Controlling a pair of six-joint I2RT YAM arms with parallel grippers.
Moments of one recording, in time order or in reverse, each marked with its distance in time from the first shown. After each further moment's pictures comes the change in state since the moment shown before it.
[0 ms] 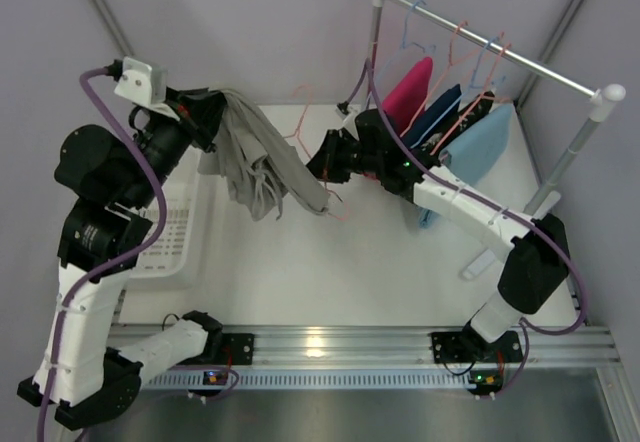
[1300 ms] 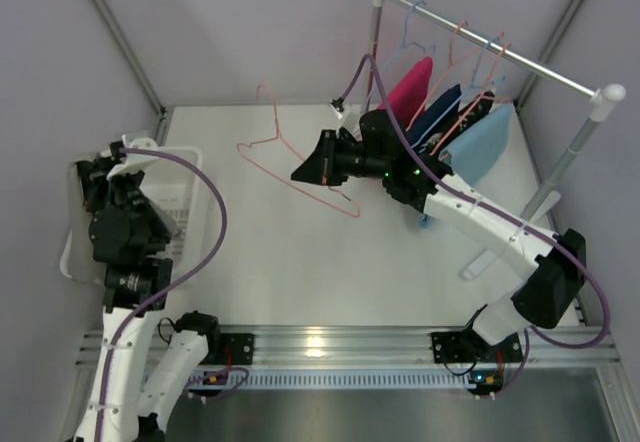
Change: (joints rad) left arm 0.310 -0.370 -0.668 0.528 -0.860 0.954; right arm 0.079 -0.100 0.012 0.000 -0.003 -0.120
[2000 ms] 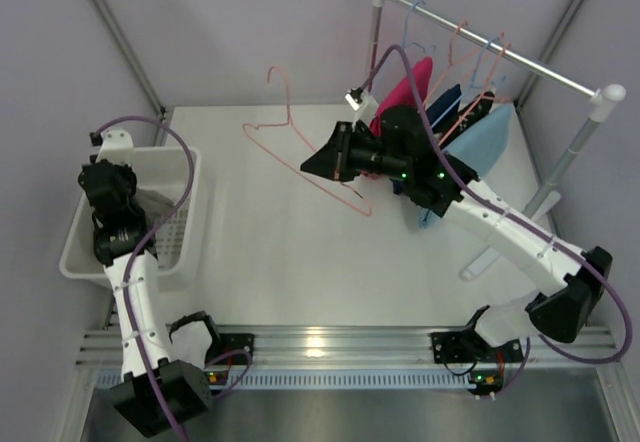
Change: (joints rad) left arm 0.541 0.281 -0.051 -0.252 0.511 -0.415; right arm 0.005 -0.069 0.025 -0.044 0.050 -0.014
